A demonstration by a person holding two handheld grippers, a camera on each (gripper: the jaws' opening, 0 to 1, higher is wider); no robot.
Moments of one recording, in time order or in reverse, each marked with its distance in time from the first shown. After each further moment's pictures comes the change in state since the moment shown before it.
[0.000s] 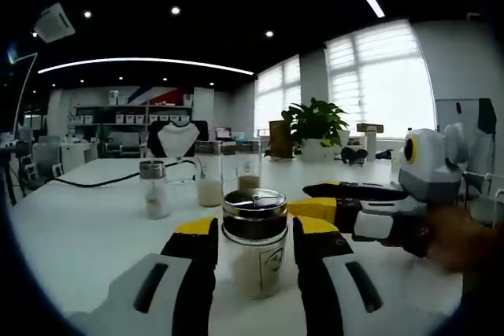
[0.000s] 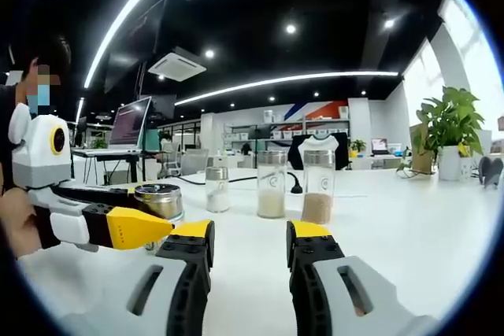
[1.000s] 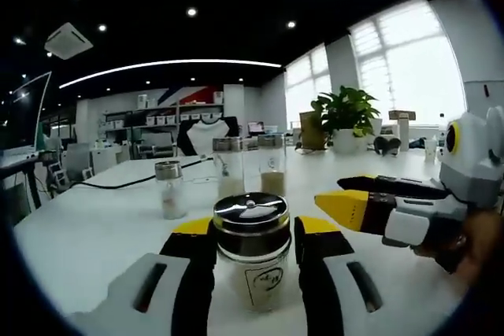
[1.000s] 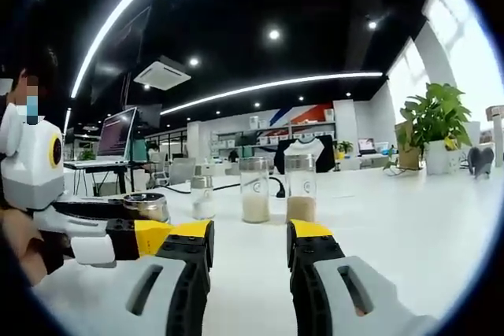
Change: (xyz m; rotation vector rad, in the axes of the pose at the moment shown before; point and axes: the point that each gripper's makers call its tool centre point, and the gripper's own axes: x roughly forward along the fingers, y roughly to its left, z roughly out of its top) left arm 0.021 0.005 -0.005 -0.030 0.037 0.171; right arm -0.007 -0.018 0.005 0.060 -0.043 -0.062
